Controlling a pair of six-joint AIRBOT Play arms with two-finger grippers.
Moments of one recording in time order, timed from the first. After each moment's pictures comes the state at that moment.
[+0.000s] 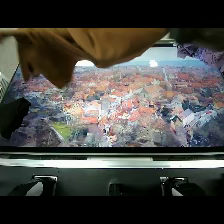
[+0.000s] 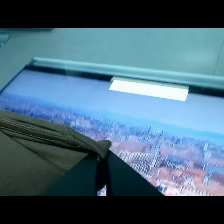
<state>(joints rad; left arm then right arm) 0.24 -1.00 1.79 1.11 -1.09 -1.40 0.13 -1.09 1.86 -1.23 1.02 1.51</state>
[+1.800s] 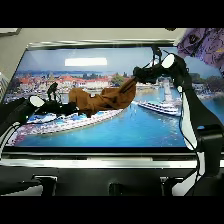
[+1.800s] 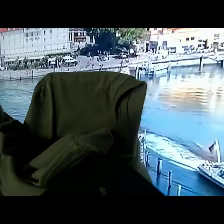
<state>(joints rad) -0.07 -1.42 1.00 0.93 -0.85 -1.44 0.13 -1.86 1.93 -1.09 1.14 1.67</state>
